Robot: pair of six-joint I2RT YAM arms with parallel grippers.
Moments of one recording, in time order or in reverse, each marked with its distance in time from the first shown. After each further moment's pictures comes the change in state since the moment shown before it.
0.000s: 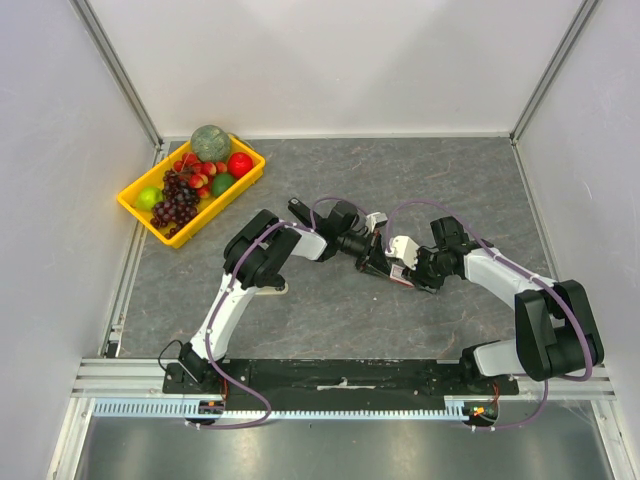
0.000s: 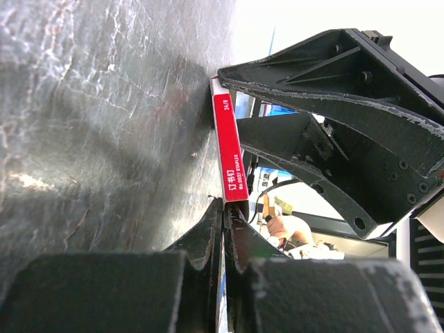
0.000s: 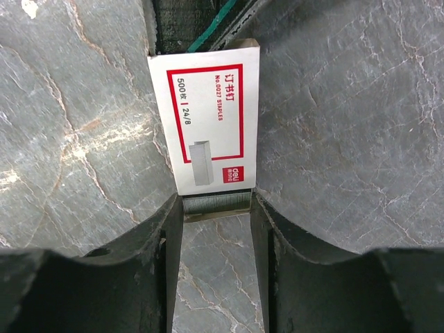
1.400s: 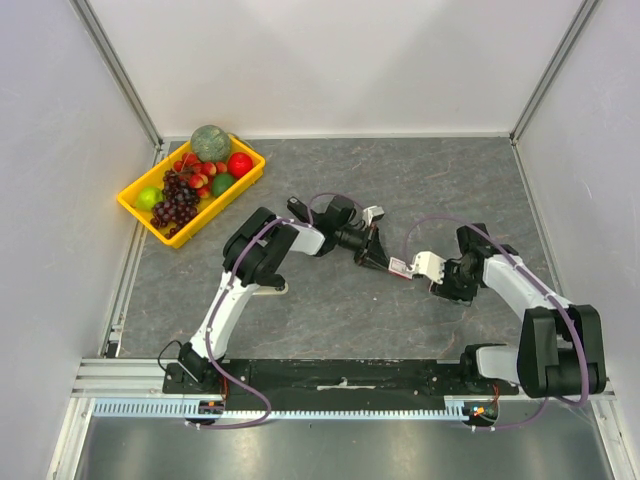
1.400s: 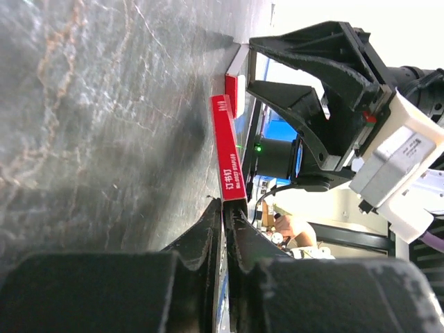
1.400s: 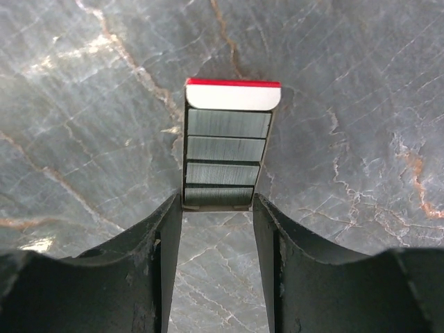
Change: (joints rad) left arm 0.038 0.013 0.035 -0.013 0.005 0.000; right arm -0.186 -0.100 -0.029 -0.240 0.176 -0.257
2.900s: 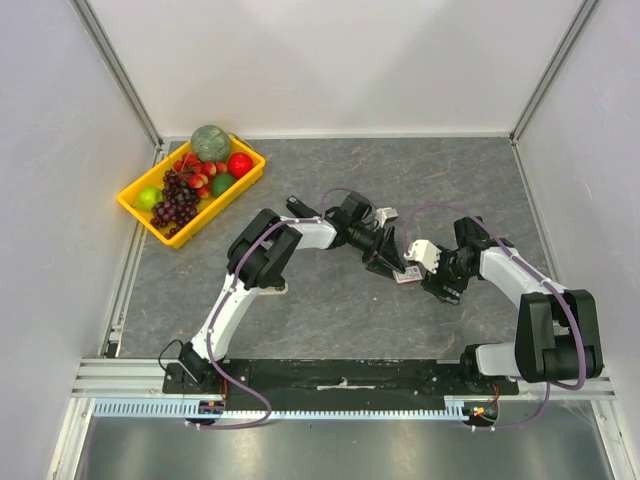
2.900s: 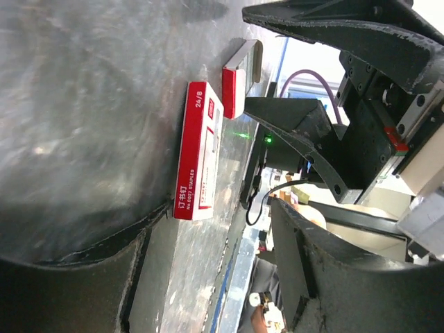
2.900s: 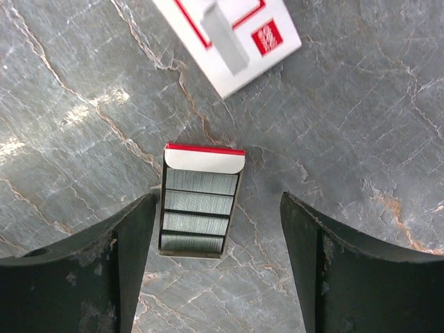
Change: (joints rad) left arm -0.059 0.019 0.174 -0.346 -0.023 0.179; right arm 0.008 0.063 0.039 0.059 -0.124 0.089
